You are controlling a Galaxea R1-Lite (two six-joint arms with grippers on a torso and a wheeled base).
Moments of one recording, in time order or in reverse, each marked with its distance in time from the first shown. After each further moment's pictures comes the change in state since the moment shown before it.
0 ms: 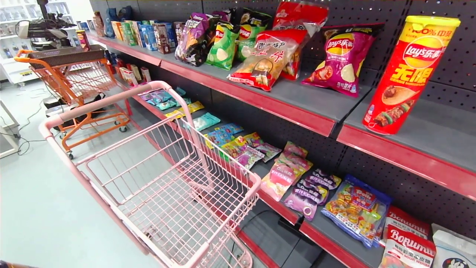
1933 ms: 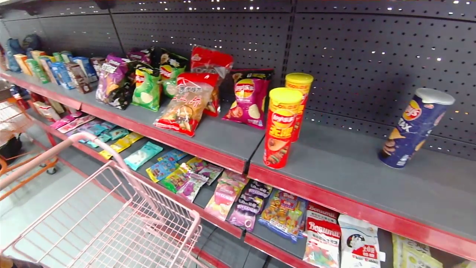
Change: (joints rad) left arm 0.022 0.054 -0.054 0.003 0.073 0.107; right arm 0.000 0.000 0.001 -0.001 0.001 0.001
